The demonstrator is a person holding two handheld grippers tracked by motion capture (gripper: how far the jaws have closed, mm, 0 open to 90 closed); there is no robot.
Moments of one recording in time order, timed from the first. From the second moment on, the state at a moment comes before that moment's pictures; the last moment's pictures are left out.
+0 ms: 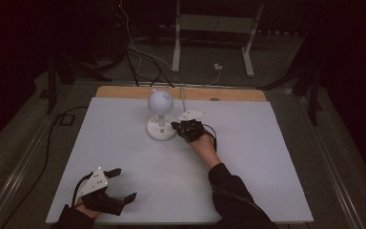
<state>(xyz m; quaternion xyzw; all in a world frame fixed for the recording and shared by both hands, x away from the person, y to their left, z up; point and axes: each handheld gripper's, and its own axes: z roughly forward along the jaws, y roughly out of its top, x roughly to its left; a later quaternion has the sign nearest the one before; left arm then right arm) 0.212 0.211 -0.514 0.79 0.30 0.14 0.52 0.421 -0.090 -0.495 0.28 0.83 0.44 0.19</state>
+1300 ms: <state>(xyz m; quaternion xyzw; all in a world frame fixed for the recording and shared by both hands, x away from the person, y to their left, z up) 0.212 0.211 -0.514 0.79 0.30 0.14 0.52 0.434 -0.072 -0.514 0.31 0.84 0.41 0.19</state>
